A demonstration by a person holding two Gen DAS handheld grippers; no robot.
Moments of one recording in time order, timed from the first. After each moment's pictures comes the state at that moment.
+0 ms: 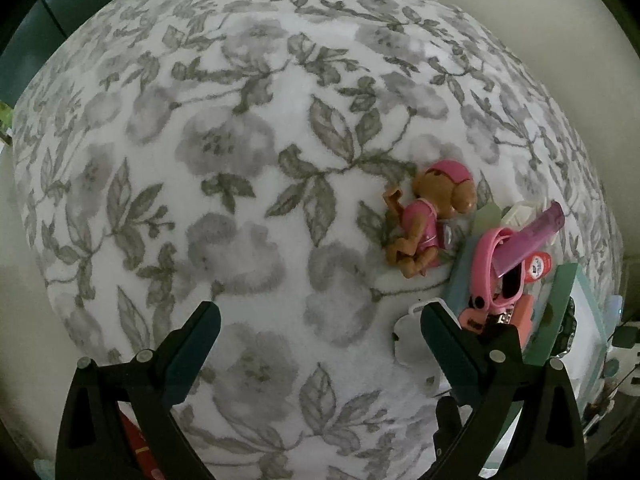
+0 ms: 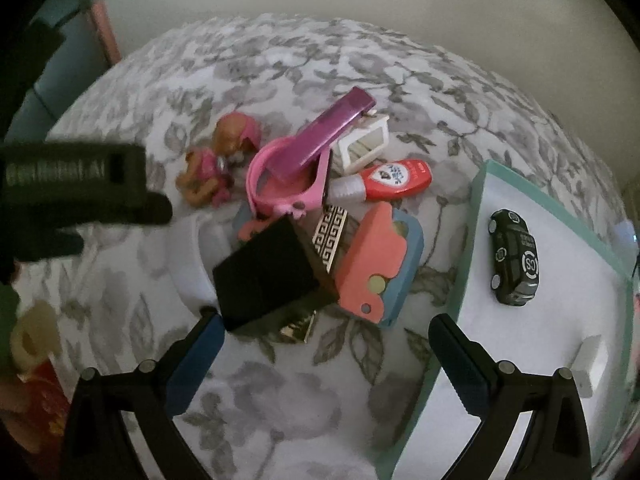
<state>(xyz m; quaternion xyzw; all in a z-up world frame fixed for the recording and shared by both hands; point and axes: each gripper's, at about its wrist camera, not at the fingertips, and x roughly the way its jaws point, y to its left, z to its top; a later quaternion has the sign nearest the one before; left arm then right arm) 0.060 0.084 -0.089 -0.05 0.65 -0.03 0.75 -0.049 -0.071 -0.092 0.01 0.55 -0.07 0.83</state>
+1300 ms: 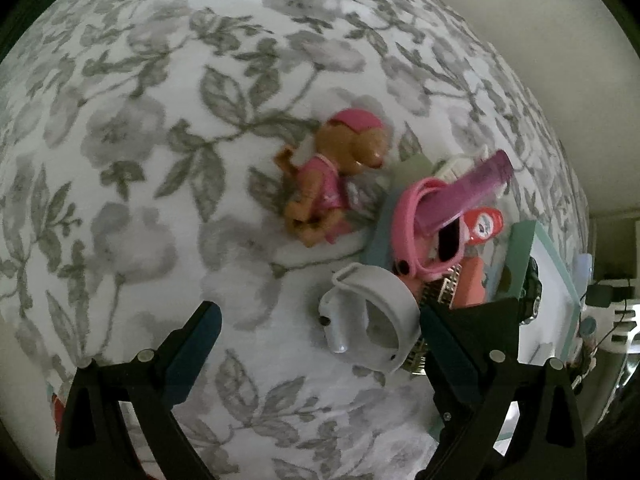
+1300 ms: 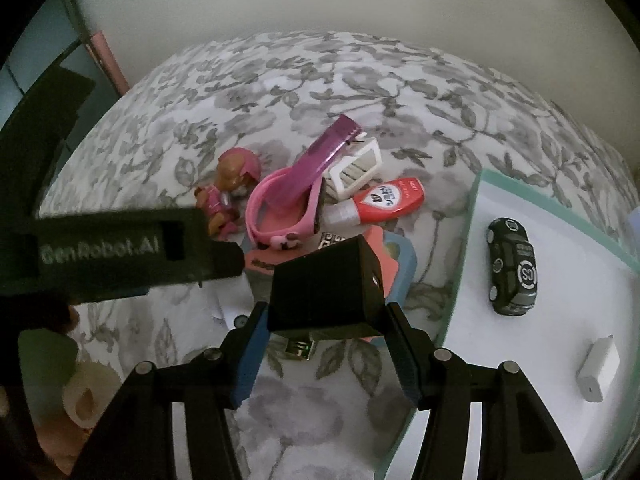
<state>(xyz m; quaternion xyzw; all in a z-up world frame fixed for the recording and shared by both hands) 0.053 0.022 -0.102 -0.05 0.68 -0.13 0.72 -0.047 -0.094 -0.074 0.09 0.53 -0.05 0.84</state>
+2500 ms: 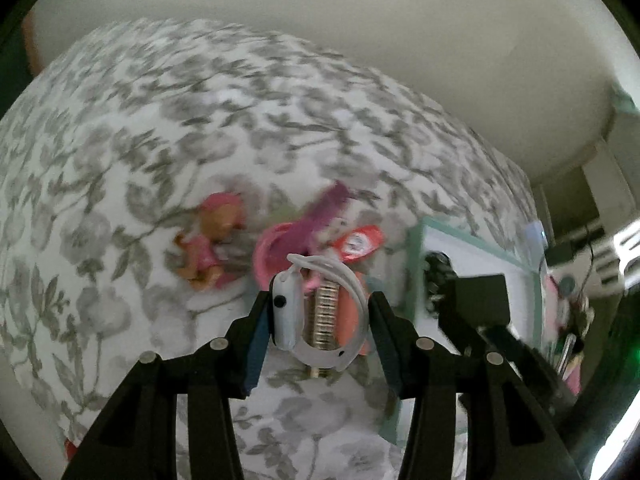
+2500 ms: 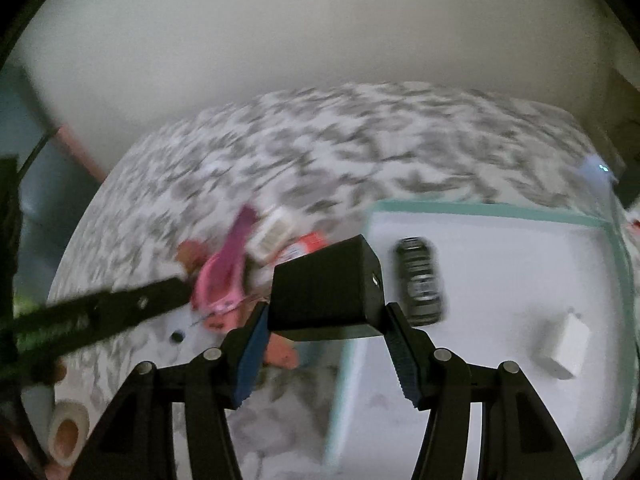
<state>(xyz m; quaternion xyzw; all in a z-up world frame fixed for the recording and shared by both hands) 0.025 -0.038 -0.033 0.01 0.57 -0.26 0.78 -0.083 -0.169 -0.038 0.20 0.45 -0.16 0.86</state>
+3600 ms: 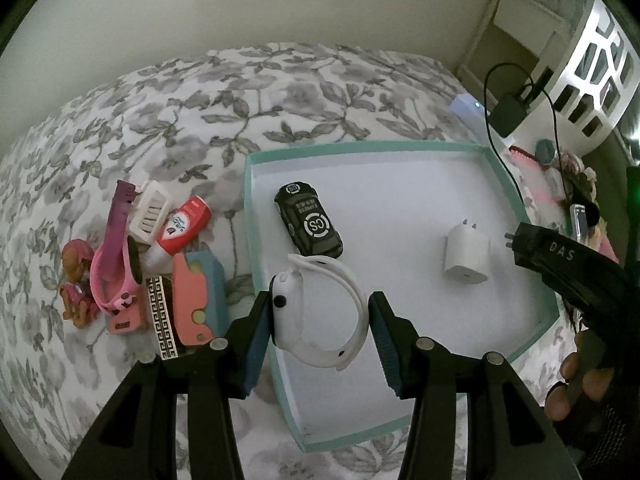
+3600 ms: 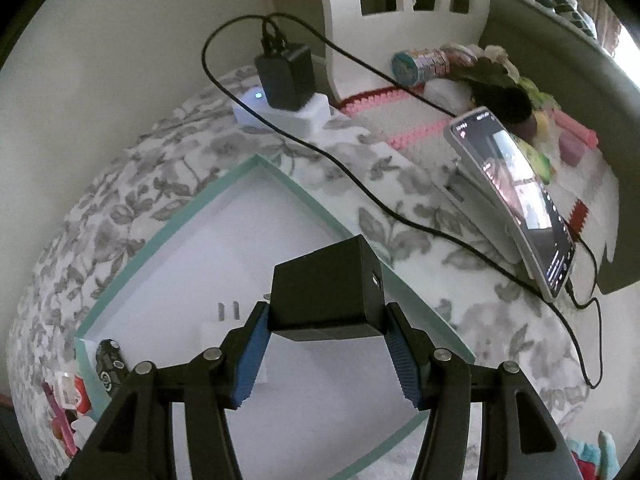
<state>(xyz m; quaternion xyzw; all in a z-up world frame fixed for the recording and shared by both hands) -0.072 -0.137 -0.050 0.18 0.52 -0.37 0.75 -0.229 -0.320 -0.060 0.36 0.39 -0.49 0.69</state>
